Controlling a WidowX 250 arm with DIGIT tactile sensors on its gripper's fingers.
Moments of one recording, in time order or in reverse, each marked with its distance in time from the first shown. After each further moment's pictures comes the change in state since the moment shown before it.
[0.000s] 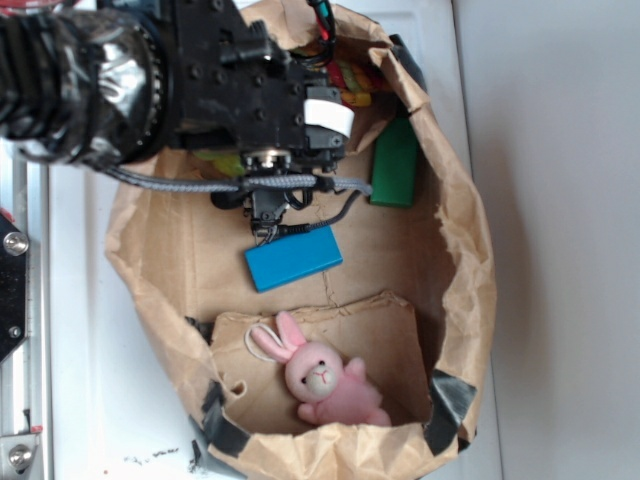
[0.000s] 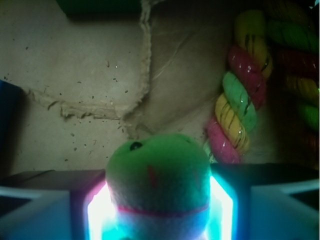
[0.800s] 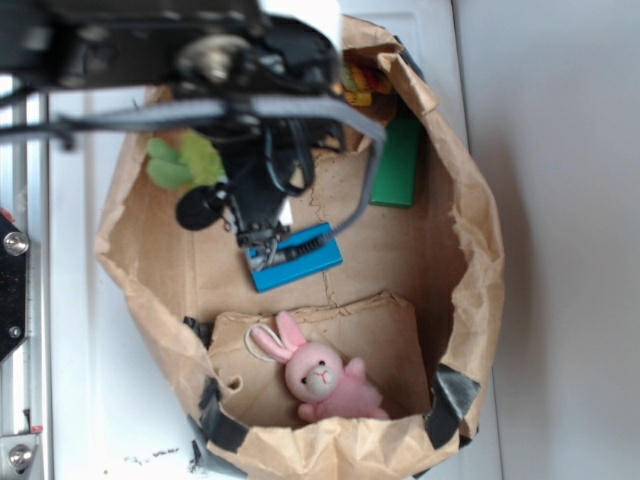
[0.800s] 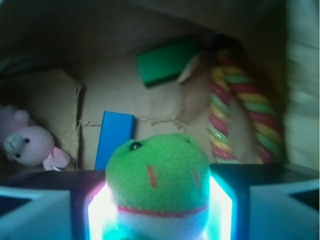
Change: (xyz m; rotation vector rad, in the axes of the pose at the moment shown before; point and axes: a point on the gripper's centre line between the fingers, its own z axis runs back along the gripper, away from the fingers) arm 0.012 -0.018 0.121 -0.150 -0.082 0.159
